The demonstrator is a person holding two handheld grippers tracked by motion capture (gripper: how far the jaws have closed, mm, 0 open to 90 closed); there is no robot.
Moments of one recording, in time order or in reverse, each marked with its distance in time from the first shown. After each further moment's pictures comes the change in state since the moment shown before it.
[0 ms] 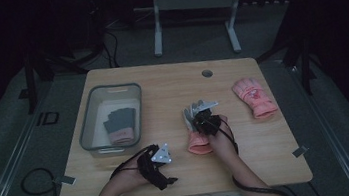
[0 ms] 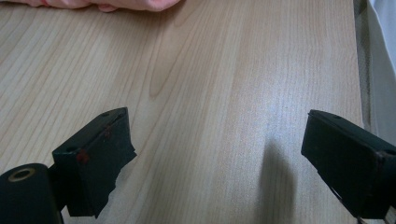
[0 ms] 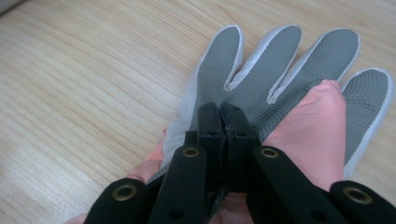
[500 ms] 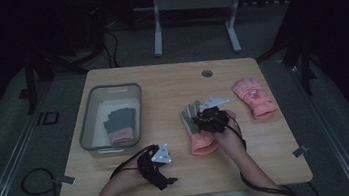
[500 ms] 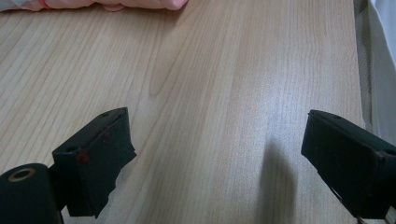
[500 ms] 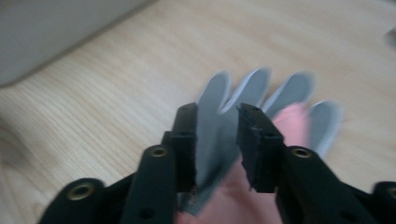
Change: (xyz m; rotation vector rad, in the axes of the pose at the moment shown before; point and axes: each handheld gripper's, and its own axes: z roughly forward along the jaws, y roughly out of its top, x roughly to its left) left arm 0.000 -0.001 0.000 -0.004 -0.005 -0.001; right arm -0.015 0.007 -0.046 -0.137 0.062 -0.036
